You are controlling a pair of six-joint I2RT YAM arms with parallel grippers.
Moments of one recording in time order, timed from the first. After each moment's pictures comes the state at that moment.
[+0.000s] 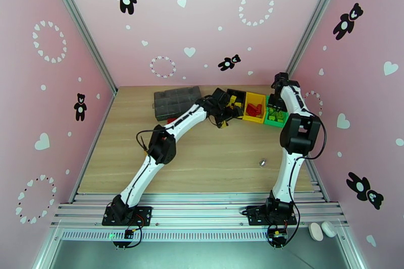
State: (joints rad) left arm -0.73 2.52 2.47 -0.81 0.44 -0.98; right arm -0.16 2.20 2.04 -1.06 0.23 0.29
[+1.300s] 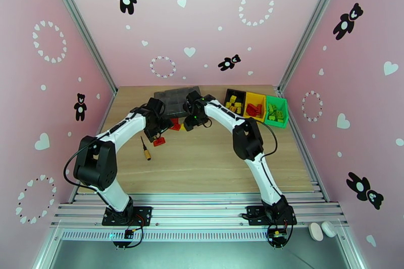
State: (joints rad) left arm -0.29 1.70 1.24 -0.78 0.11 -0.93; right arm 0.65 2.43 2.20 -1.03 -0.16 0.04
